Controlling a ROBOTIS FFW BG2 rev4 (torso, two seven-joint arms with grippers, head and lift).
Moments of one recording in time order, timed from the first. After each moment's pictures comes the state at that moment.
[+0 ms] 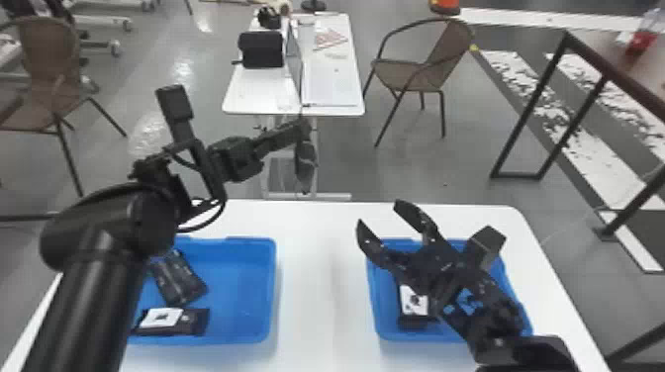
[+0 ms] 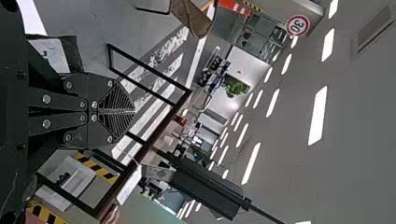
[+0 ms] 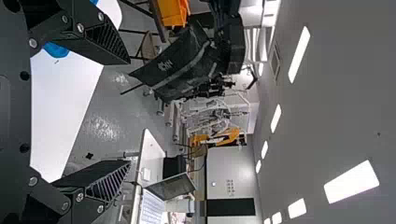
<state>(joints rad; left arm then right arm) -0.40 0.00 0.00 -1.38 0.39 0.54 -0.74 0.06 -0.08 0.02 -1.42 -0.11 -0.22 0.58</state>
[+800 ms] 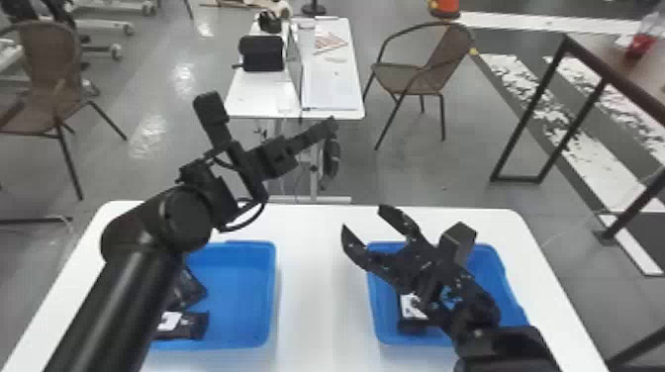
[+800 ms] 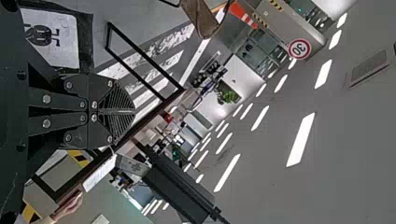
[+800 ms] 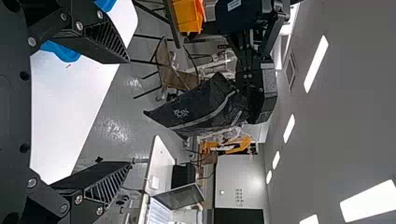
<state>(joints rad) -0.47 0.00 -0.15 -1.22 0.71 0.47 -0.52 -0.01 -0.05 0.04 -1.30 -0.05 -0.22 0.59</state>
